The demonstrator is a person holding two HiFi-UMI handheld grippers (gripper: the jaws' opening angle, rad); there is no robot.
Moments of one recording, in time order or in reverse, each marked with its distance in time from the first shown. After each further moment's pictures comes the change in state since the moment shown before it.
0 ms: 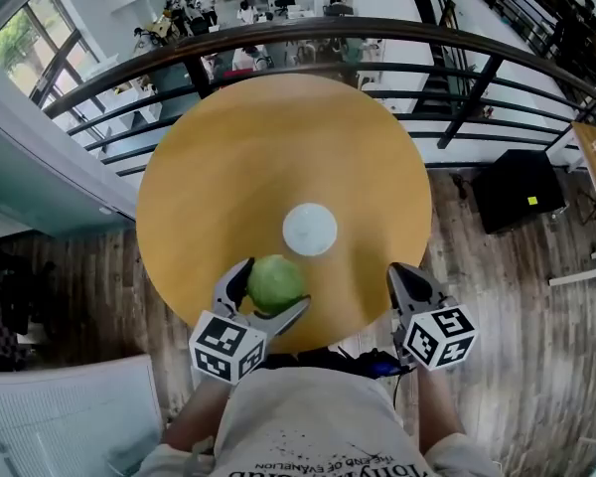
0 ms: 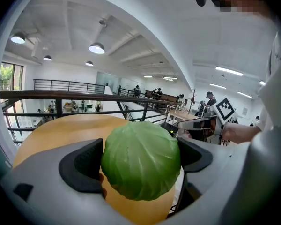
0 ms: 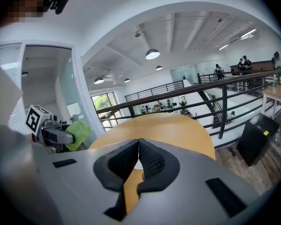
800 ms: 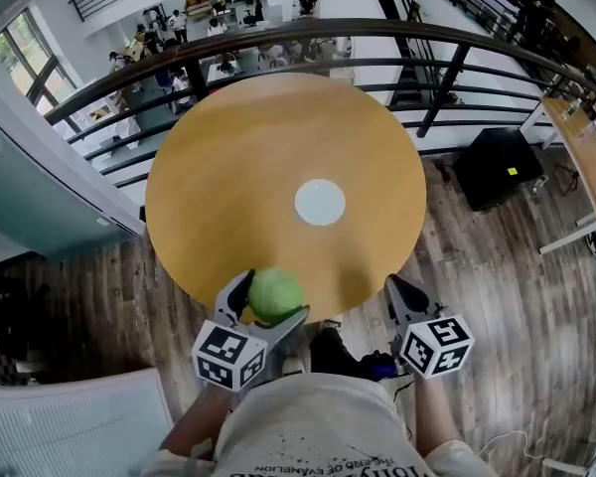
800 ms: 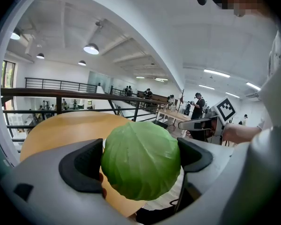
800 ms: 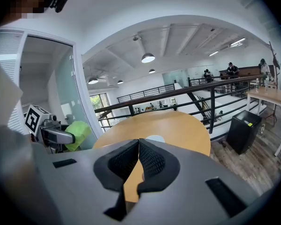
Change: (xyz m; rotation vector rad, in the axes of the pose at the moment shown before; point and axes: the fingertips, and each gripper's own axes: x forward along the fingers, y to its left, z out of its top) left arm -0.122 -0.010 -0.070 0.024 0.002 -0.111; right arm -0.071 0.122 -0.073 0.026 -0.027 -0.129
